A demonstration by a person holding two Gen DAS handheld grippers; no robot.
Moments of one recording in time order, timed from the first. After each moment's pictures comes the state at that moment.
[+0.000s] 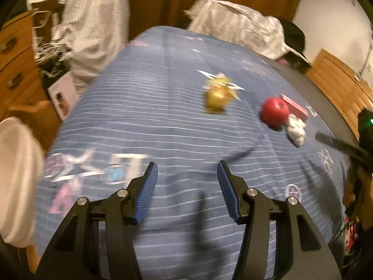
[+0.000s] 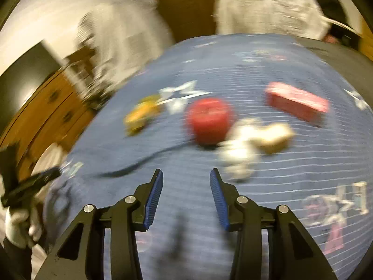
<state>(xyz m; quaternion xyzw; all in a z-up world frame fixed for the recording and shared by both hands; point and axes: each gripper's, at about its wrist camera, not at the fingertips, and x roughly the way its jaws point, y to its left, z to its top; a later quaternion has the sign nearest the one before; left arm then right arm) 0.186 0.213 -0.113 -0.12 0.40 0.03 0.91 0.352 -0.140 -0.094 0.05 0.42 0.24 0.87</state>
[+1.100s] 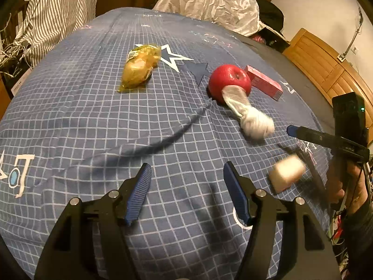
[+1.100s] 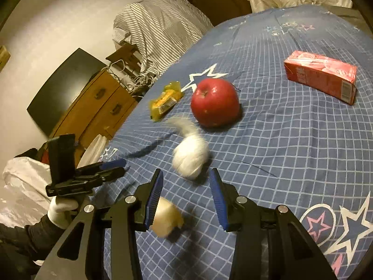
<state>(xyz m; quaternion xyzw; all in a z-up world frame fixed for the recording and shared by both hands) 0.243 0.113 -0.148 -0.13 0.45 -0.05 0.88 0.380 -0.202 -0.146 0.11 0.45 0.44 0.76</state>
